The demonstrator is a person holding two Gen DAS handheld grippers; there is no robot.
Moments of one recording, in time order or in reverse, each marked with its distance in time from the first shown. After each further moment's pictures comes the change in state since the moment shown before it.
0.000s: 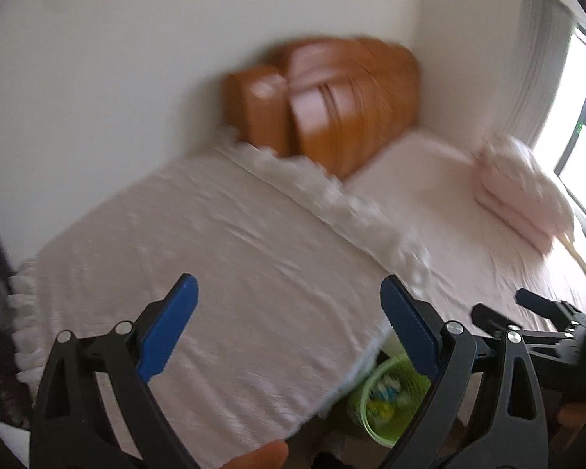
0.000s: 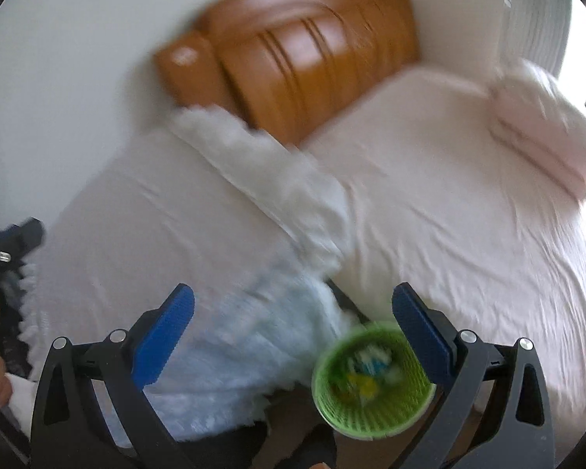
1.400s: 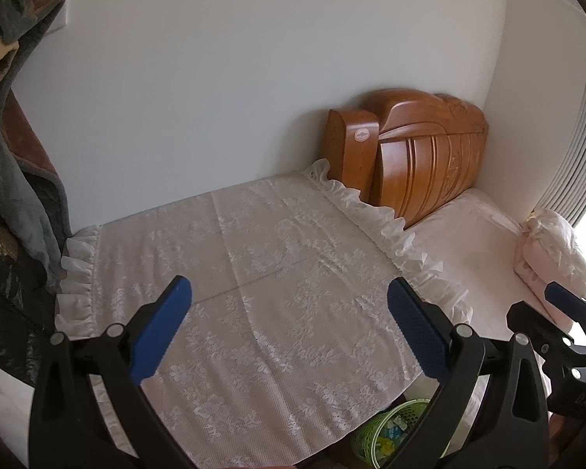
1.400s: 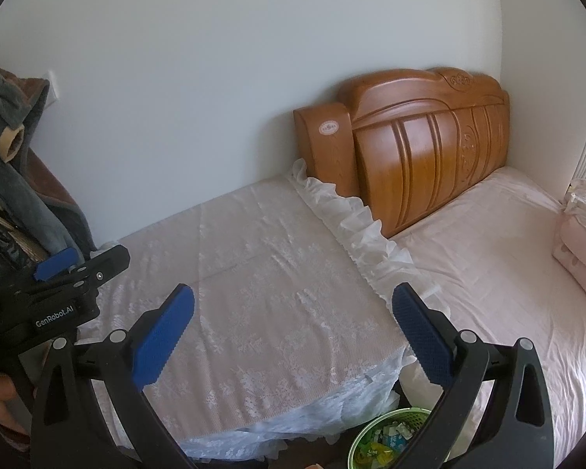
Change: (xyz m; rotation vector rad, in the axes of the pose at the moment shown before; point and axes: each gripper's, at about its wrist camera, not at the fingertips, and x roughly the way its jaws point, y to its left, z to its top) left arm -0.049 0.083 0.002 -0.216 -0.075 0.153; right arm -0.060 0.135 0.064 -0.260 -0.136 0.176
